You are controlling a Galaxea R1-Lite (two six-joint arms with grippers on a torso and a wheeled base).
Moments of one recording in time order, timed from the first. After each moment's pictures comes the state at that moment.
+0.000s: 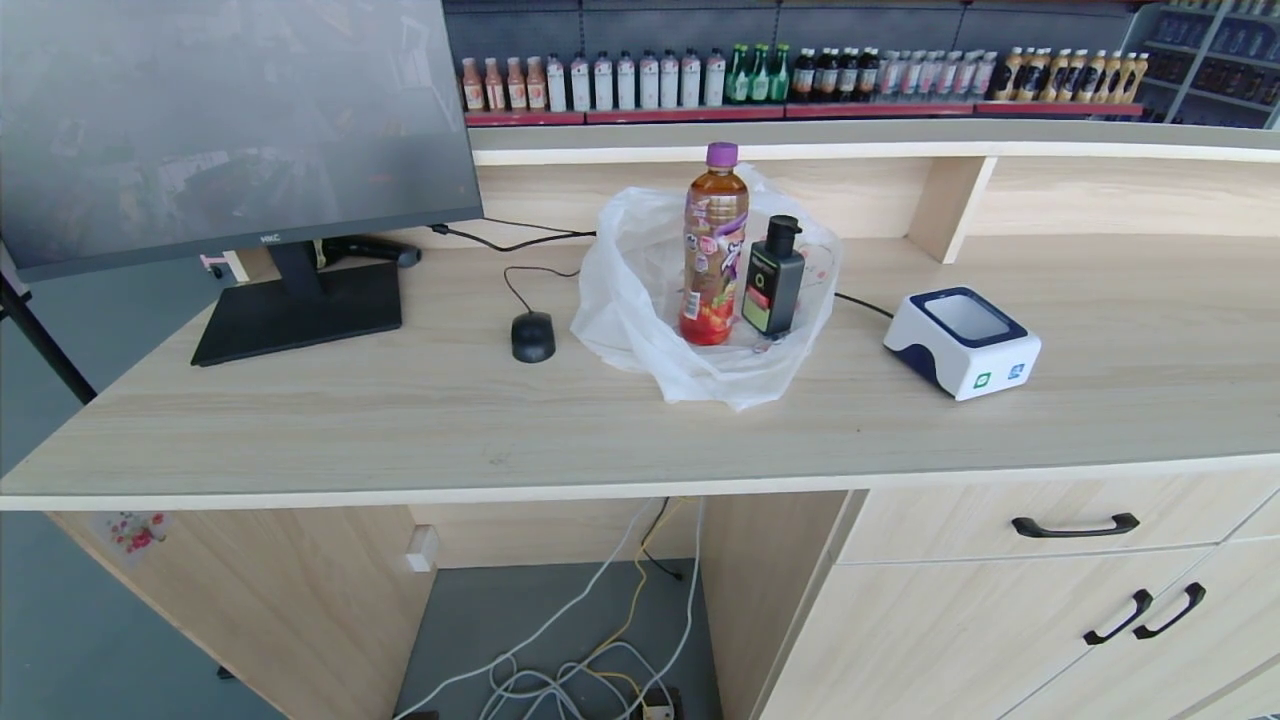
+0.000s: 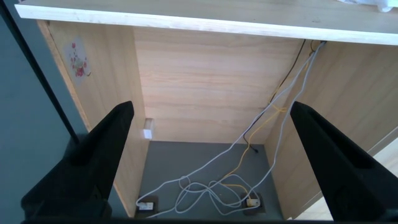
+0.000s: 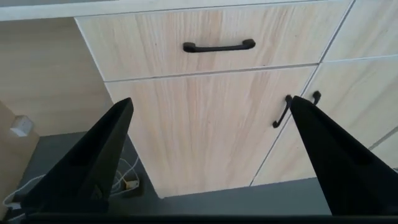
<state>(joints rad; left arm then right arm) 0.00 0.00 0.00 0.00 0.00 0.00 -0.01 0.10 0.00 -0.05 -0.16 0.00</state>
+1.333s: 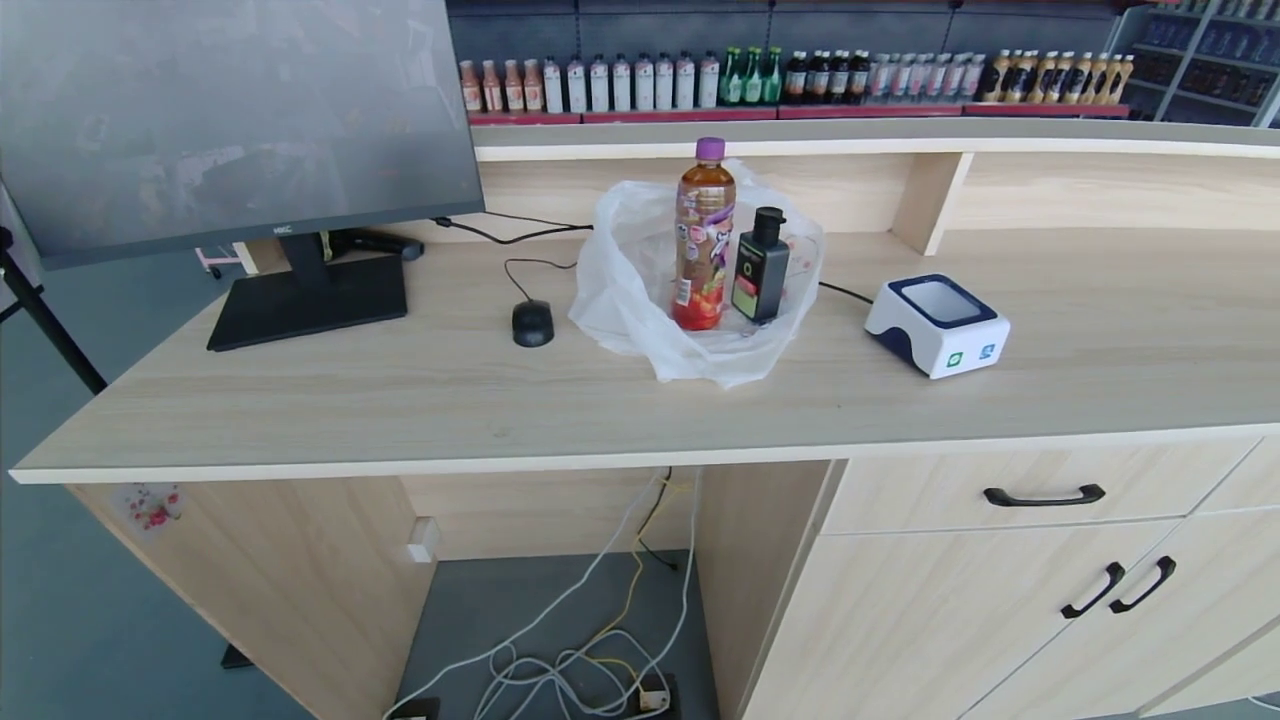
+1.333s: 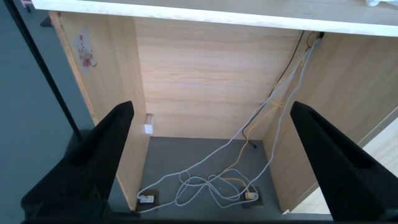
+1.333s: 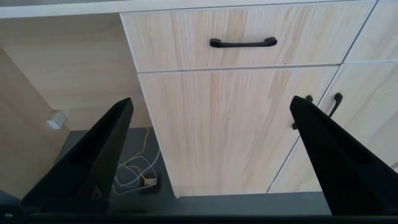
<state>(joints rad) 0.00 0.00 0.00 0.00 0.00 0.00 0.00 0.00 0.00 -0.01 -0.01 0.01</state>
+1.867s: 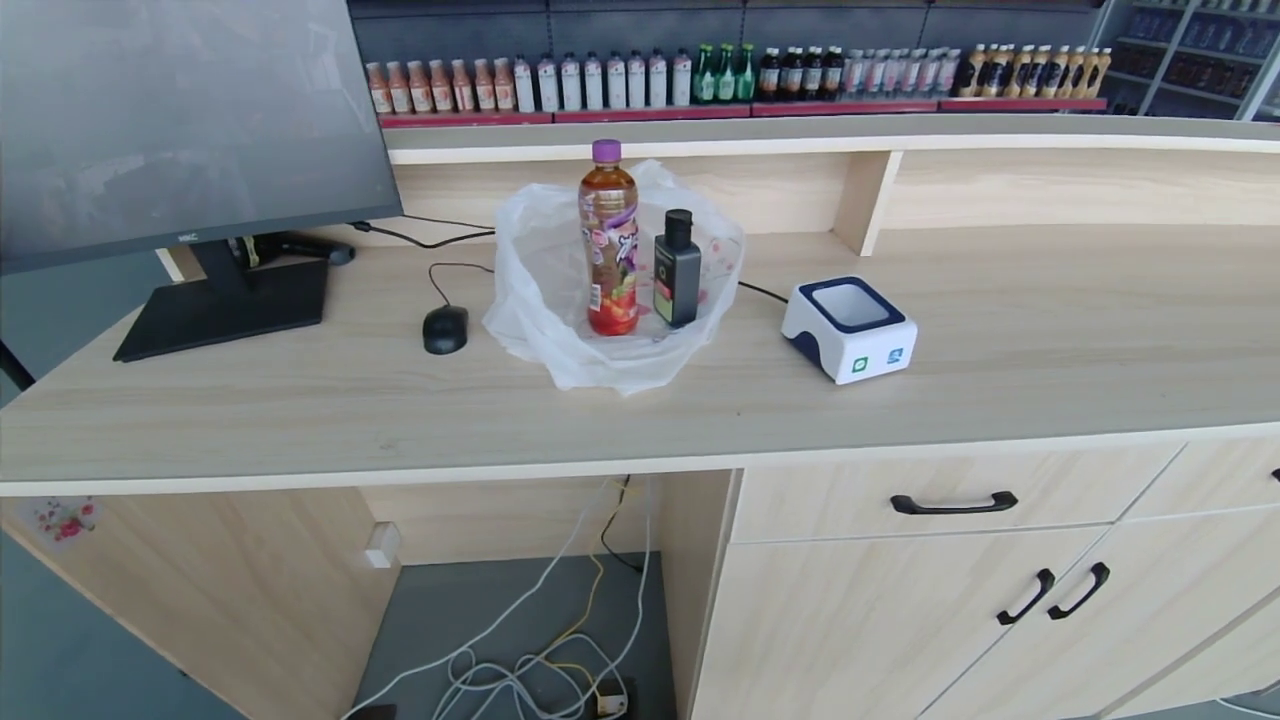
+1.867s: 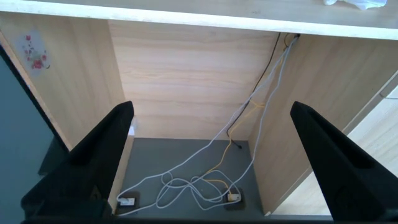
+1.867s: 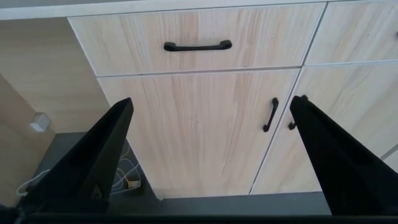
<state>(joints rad) 0.00 0.00 0.00 0.00 0.00 -0.01 0.00 0.00 0.00 -0.01 -0.01 0.00</state>
